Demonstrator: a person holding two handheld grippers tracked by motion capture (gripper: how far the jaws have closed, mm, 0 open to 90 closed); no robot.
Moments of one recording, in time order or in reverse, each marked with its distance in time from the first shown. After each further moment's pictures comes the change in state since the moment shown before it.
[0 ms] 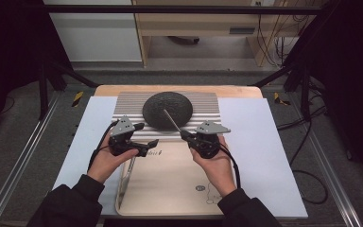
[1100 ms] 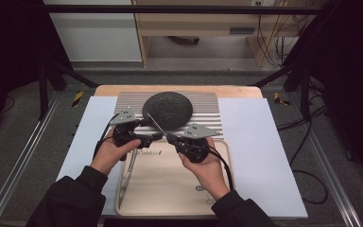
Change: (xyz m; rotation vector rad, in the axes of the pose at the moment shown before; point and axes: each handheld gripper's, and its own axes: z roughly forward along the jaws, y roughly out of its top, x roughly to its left) left arm 0.009 0.016 0.010 -0.044 -0.115 -0.073; right arm 0.031 0.010 0.005 -0.029 0.101 -0.066
